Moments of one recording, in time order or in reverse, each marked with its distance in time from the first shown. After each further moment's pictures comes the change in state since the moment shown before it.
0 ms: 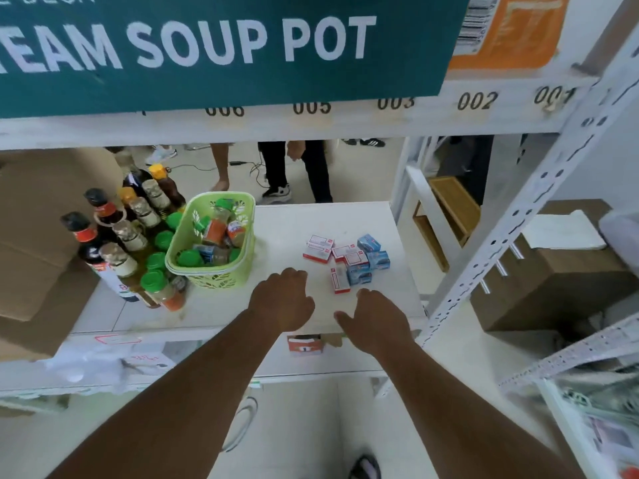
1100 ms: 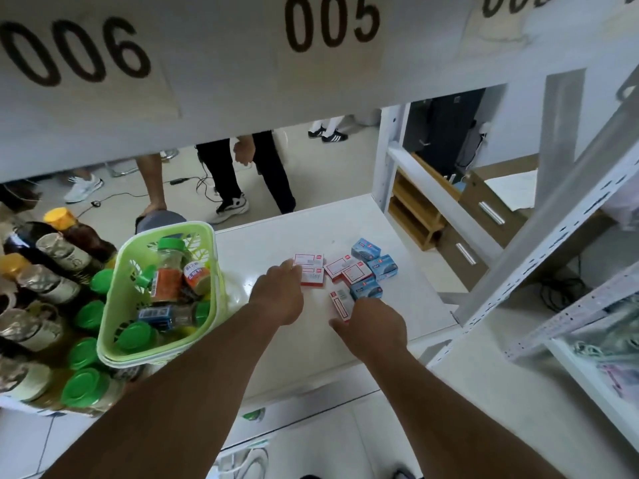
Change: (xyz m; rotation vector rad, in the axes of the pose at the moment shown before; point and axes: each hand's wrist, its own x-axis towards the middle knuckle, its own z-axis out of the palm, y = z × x) left_hand 0.179 -0.042 0.051 0.142 -0.014 0.222; right_hand 0.110 -0.022 0.067 -0.035 0.111 0.290
